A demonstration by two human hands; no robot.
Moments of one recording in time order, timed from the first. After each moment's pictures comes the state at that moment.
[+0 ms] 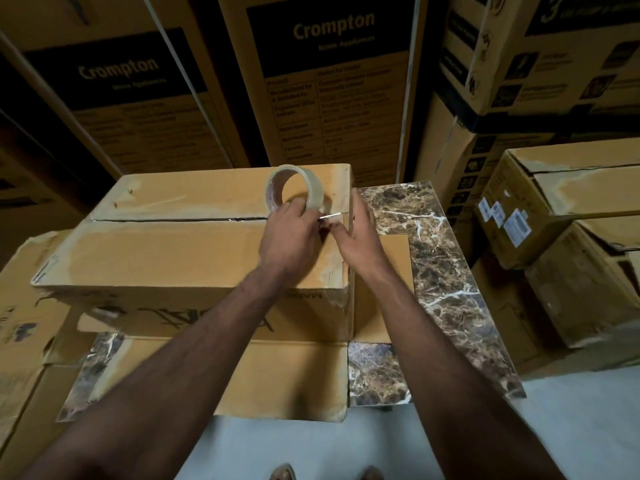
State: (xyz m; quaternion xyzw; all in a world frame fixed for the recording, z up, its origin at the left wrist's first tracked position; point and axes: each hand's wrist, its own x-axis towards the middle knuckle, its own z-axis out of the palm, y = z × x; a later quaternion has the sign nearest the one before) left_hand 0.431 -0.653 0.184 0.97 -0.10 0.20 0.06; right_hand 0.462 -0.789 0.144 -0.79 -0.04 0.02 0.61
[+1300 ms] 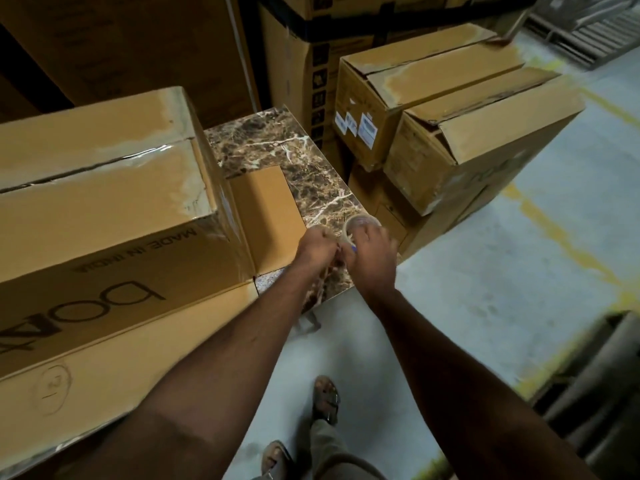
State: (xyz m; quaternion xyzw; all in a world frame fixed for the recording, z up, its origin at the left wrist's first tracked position) left_hand 0.350 -0.864 0.049 0.84 -0.01 -0.26 0.47; right_hand 0.281 -0.963 0.012 -0.97 0.19 -0.09 0.14
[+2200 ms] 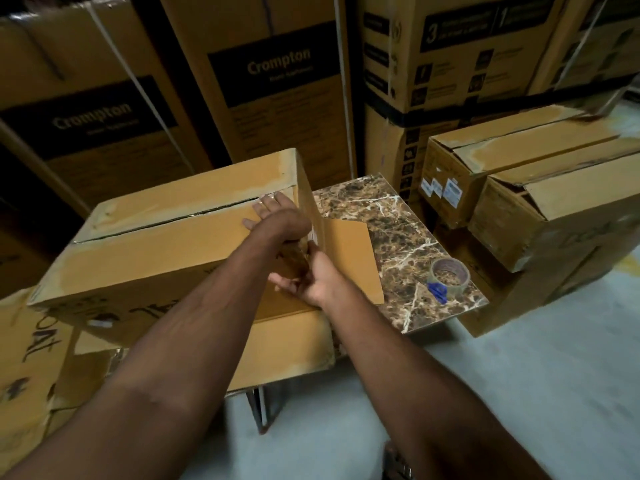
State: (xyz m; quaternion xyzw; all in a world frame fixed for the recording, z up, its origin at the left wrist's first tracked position) left_hand 0.372 -0.667 0.232 0.98 0.09 -0.17 0.09; right_hand 0.315 -0.714 0.146 -0.32 0.25 0.26 0.88
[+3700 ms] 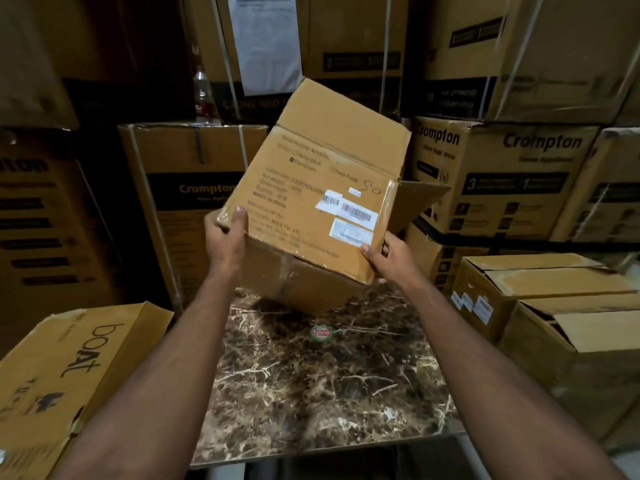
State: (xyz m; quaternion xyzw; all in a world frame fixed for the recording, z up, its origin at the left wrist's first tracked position) left_hand 0.310 -0.440 0.328 0.66 0.10 0.32 0.68; right_hand 0.313 -0.732 0.314 -0.83 -0.07 -0.11 0.53
